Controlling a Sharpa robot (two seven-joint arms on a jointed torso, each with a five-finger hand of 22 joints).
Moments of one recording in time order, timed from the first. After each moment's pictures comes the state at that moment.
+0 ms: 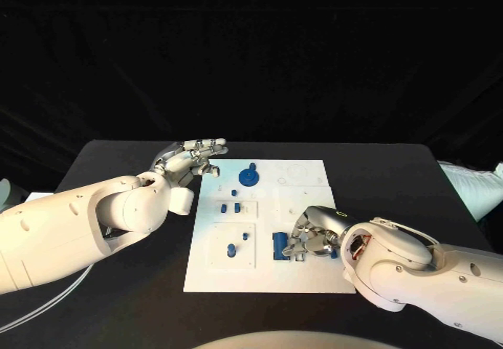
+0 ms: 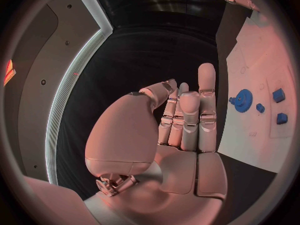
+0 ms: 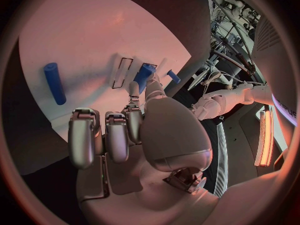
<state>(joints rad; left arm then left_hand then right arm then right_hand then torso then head) 1.17 -0.86 -0.04 1.57 0.15 -0.26 0.36 1.35 -0.12 0.54 -0.05 0.15 1.05 0.19 0.09 0.07 1.12 0.11 0.19 0.07 1.28 0.01 1.16 0.66 0.17 1.31 0.11 0.53 0.85 0.93 -0.98 0.02 1.95 -1.49 -0.31 -0.61 1.33 0.03 -0.16 0.15 0.06 1.14 0.03 0.31 0.34 1.45 -0.02 1.30 1.47 1.47 -0.10 1.54 1.31 0.05 1.47 0.01 1.44 1.31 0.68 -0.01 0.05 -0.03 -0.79</state>
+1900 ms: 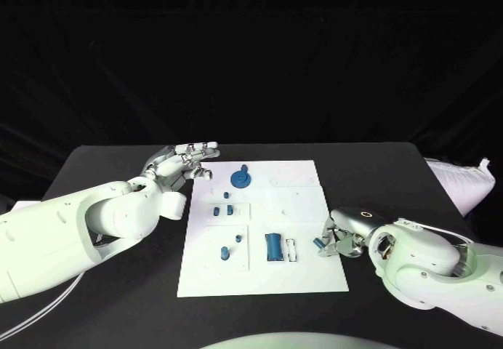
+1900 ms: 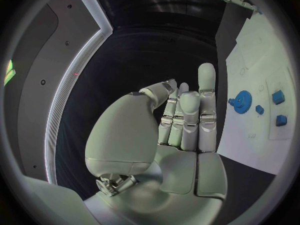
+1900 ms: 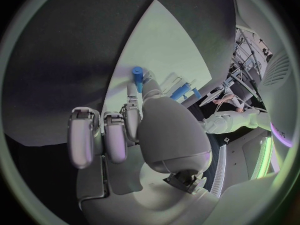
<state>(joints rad) 1.17 -0.86 -0.04 1.58 0.15 -0.26 0.36 1.35 -0.12 0.54 -0.05 0.15 1.05 0.19 0.09 0.07 1.12 0.11 0.19 0.07 1.28 0.01 1.16 0.66 0.17 1.31 0.11 0.53 0.85 0.90 -1.14 0.02 1.94 -1.70 -0.22 -0.58 1.40 0.02 -0.12 0.11 0.08 1.13 0.07 0.17 0.26 1.45 0.01 1.24 1.51 1.47 -0.07 1.54 1.31 0.05 1.47 0.03 1.44 1.31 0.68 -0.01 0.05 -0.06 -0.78</state>
